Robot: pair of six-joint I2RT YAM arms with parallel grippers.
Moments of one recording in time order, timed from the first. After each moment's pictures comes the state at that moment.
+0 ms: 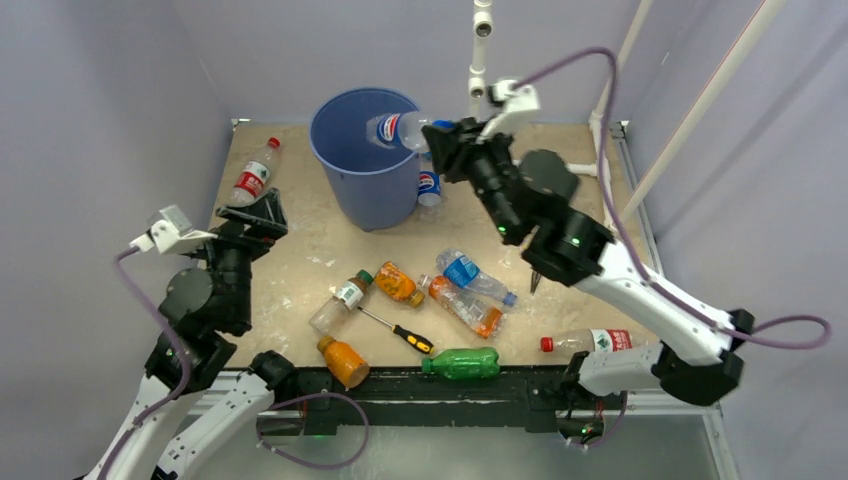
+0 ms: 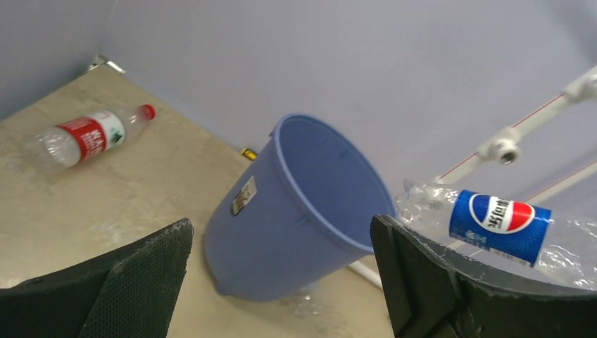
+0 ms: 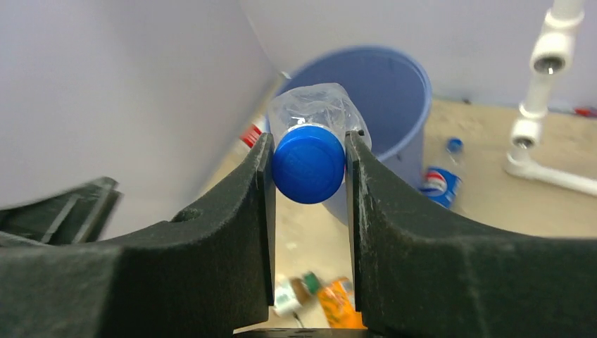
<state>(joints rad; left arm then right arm) -0.59 0.42 0.90 -0.28 -0.75 -0.59 1.02 1.21 1.53 -0.03 0.56 0.20</state>
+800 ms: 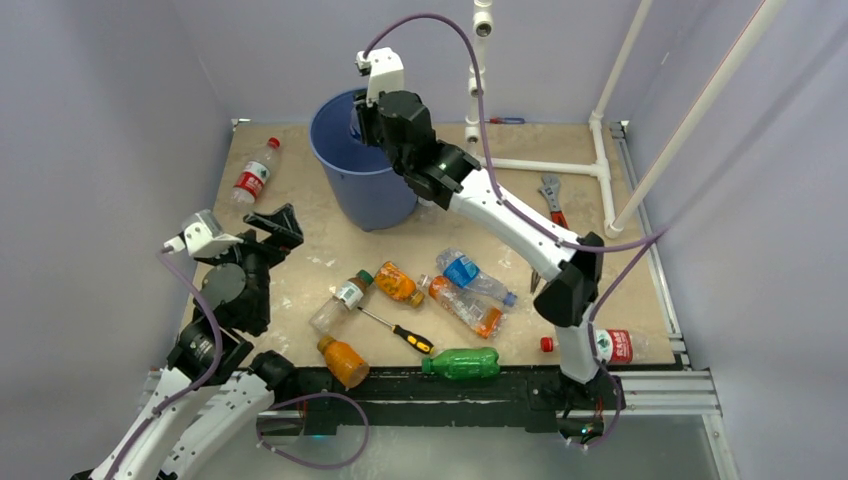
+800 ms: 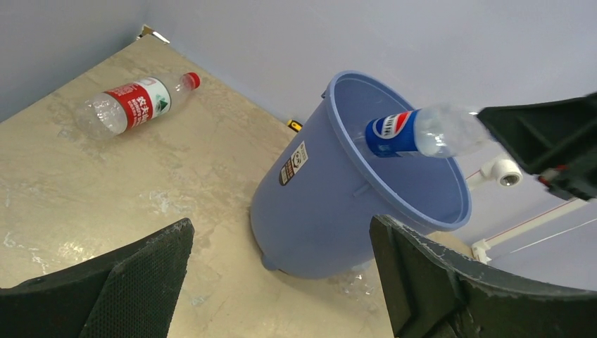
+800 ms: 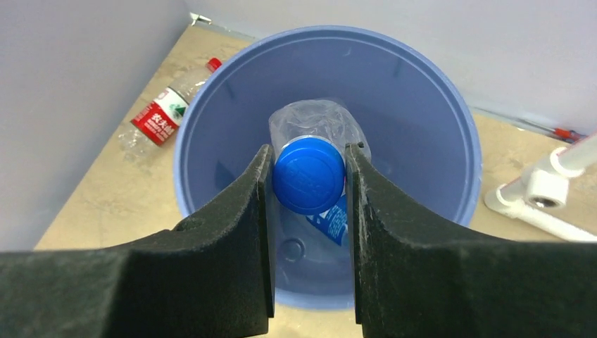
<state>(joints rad) -0.59 0.43 0.74 -0.31 -0.81 -0.59 0.91 1.97 2.14 -0.23 0.51 0.06</state>
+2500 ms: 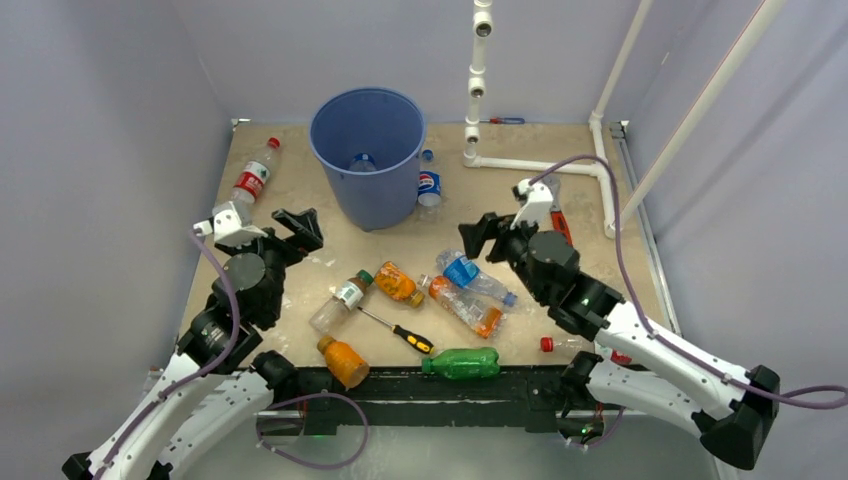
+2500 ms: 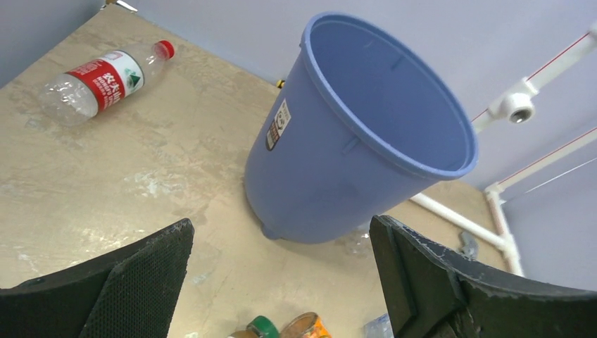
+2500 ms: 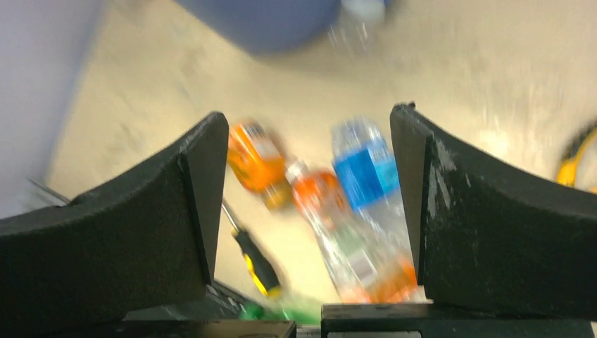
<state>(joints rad) -0.63 0.49 0.74 -0.31 -0.74 -0.56 0.85 0.86 0.80 0.01 0.44 0.39</state>
